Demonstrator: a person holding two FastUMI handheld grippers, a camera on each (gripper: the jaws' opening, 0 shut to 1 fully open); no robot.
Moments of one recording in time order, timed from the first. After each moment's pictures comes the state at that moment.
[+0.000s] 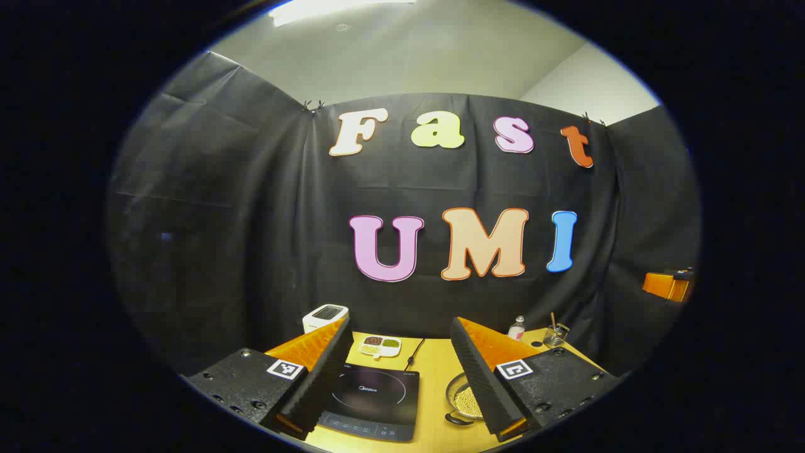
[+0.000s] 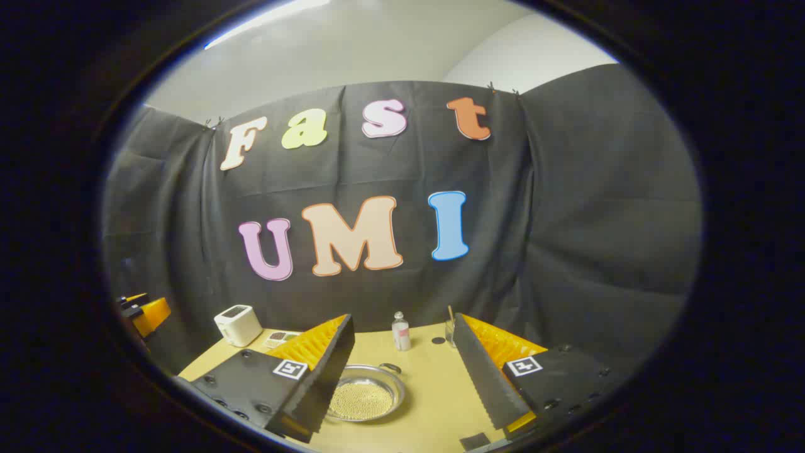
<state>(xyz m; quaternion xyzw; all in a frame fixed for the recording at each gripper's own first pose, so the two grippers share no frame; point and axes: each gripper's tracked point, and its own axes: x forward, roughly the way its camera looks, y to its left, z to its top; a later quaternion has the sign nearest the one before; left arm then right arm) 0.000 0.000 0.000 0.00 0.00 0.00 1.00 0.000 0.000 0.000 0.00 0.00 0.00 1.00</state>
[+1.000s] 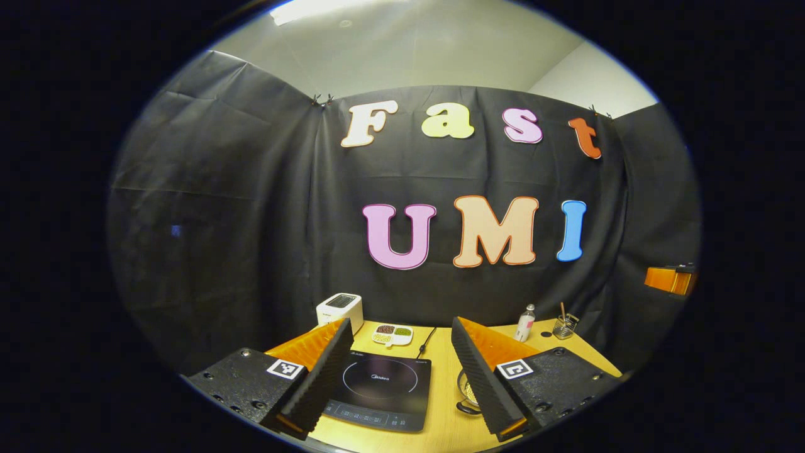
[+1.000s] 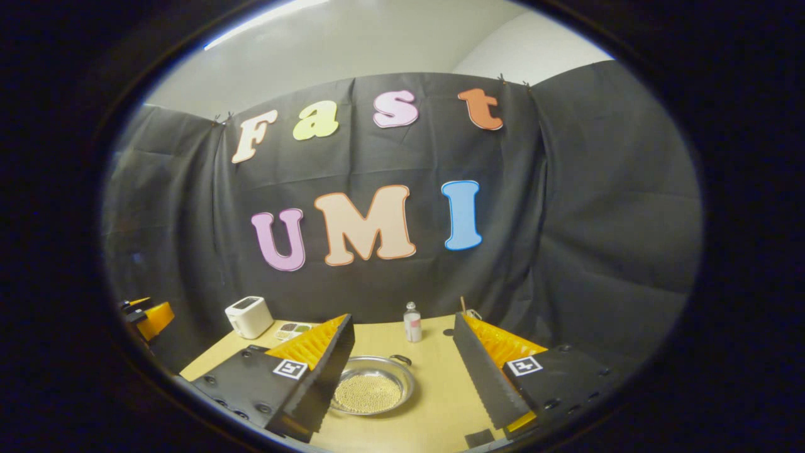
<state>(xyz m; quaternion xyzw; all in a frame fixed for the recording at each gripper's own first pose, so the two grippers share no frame) -0.017 0.021 -0.022 -0.01 0.02 0.02 1.00 -0.002 0.017 -0.012 0.00 0.01 0.02 1.00</state>
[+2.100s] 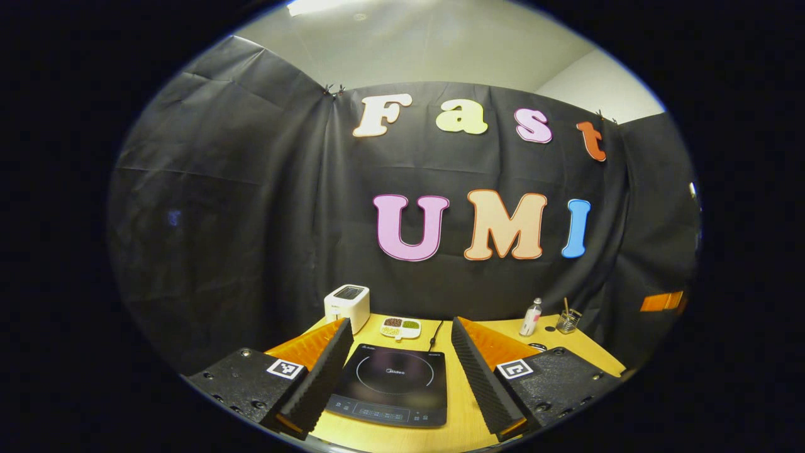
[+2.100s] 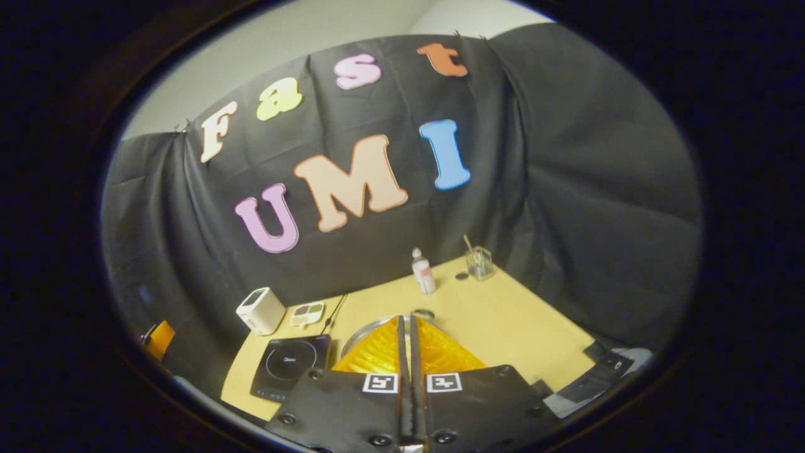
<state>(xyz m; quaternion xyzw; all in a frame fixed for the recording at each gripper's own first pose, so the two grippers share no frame) -0.021 0.077 -0.048 -0.02 0.03 0.01 1.00 -0.011 0.048 -0.134 0.12 0.16 -0.01 0.98</state>
